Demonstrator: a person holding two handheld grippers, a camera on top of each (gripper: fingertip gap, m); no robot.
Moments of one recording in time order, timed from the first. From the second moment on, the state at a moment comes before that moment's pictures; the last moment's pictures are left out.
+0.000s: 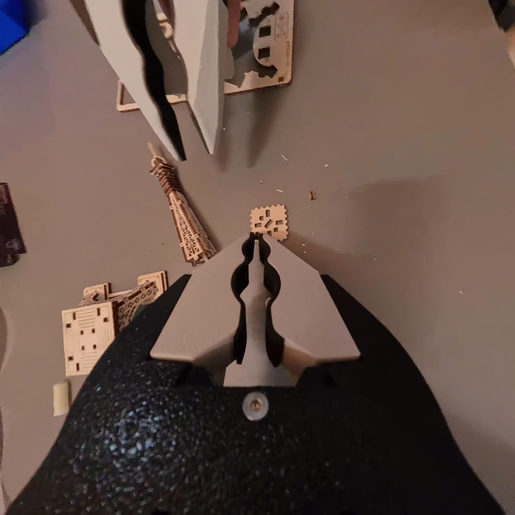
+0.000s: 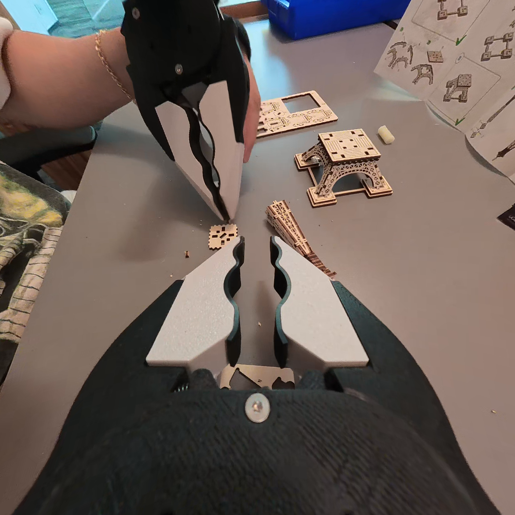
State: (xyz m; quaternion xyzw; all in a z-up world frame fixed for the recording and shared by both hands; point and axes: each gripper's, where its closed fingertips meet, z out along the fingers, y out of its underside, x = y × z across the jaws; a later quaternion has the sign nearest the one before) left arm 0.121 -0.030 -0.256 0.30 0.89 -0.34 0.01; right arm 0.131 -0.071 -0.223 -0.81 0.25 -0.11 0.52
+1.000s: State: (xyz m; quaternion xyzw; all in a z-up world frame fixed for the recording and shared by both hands) left arm 0.102 -0.031 -0.150 0.24 0.73 -0.59 0.27; right arm 0.103 -0.023 -0.148 -0.61 0.25 0.13 0.74
